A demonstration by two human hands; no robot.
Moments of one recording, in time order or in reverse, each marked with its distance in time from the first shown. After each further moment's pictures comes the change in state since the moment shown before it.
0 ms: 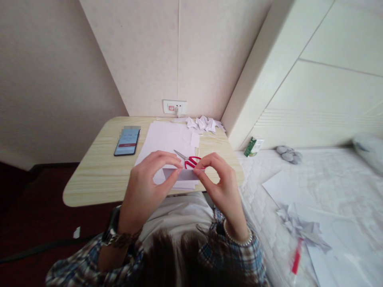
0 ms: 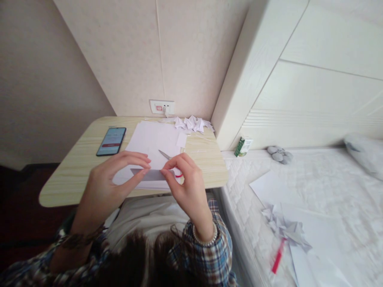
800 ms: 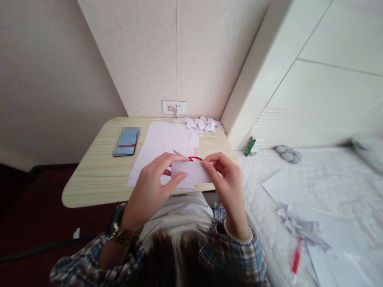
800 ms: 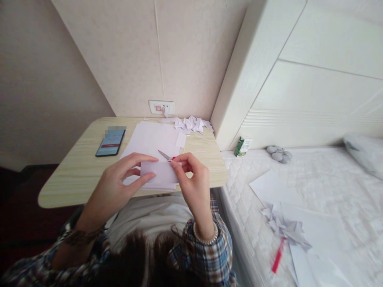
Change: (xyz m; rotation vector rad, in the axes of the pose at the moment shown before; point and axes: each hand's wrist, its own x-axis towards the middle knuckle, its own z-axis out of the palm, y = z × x) left_hand 0.001 -0.004 0.007 -0.099 -0.169 -0.107; right_hand 0.001 0.009 0.001 0.238 0.145 0.289
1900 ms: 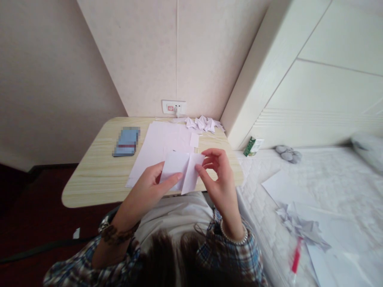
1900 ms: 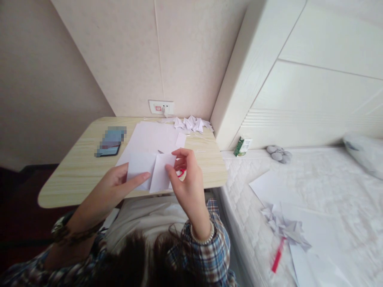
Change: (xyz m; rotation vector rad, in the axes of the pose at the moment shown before) left_hand -0.004 -0.001 -0.003 -0.382 -0.141 -0.485; right_hand -0.002 0.008 0.008 -0.051 0.000 -0.158
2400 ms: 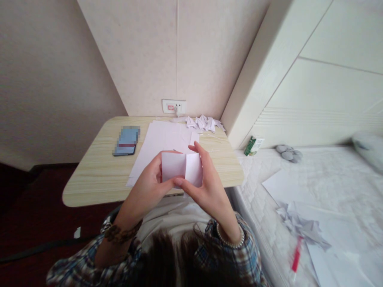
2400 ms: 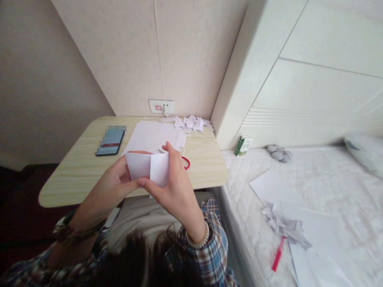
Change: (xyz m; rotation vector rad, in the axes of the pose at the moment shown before) left_hand 0.006 -0.002 0.005 -0.227 0.054 0.125; right_hand -0.004 -0.013 0.011 -0.149 -0.235 -0.033
